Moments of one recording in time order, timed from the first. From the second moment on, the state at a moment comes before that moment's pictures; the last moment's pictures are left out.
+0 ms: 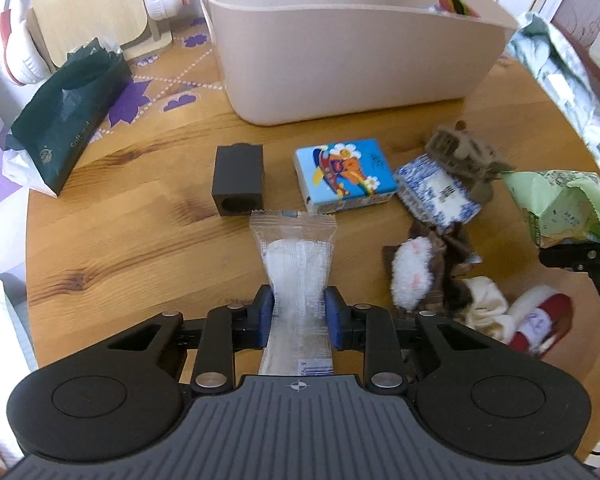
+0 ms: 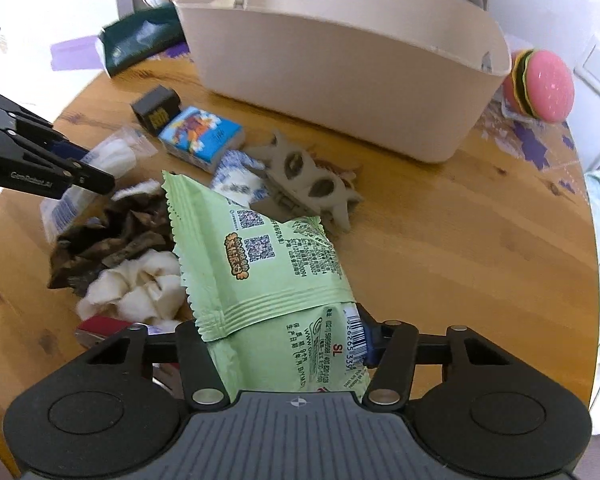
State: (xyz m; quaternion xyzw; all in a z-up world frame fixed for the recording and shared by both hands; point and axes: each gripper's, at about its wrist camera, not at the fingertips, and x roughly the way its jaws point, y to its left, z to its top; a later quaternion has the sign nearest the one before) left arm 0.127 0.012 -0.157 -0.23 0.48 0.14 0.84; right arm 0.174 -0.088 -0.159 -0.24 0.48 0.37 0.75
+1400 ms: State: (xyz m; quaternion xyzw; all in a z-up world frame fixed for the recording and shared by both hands) left arm 0.241 0.111 -0.029 -0.19 0.33 0.18 0.90; right arm 0.292 -0.049 -0.033 -0.16 0.34 0.36 0.85
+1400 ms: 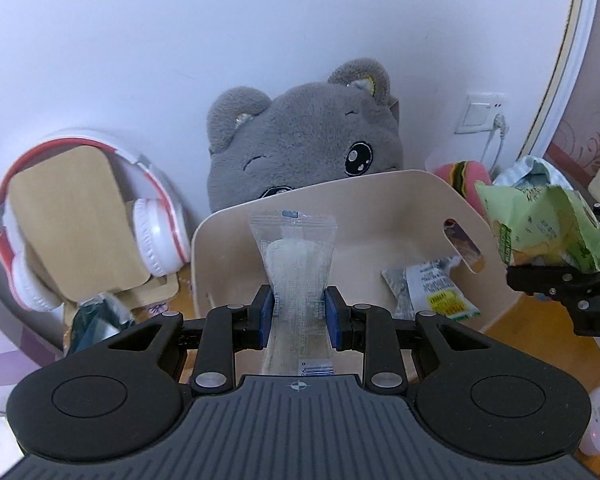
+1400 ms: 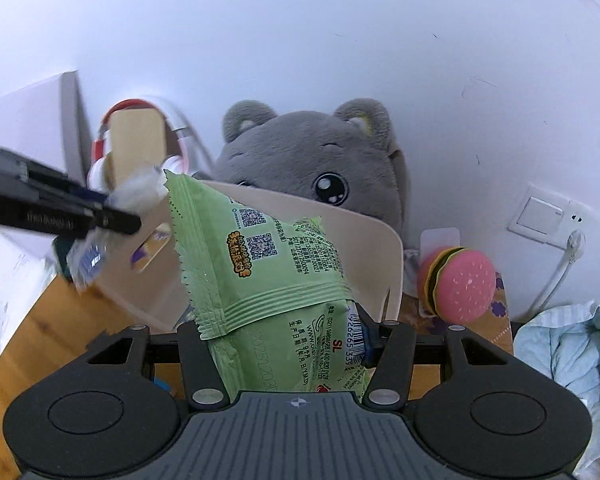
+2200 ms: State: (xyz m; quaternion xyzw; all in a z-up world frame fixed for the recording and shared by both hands) left arm 0.313 0.121 -0.096 -0.21 0.41 0.16 0.87; right arm 0.355 0.015 -0.108 -0.19 0.42 0.29 0.84
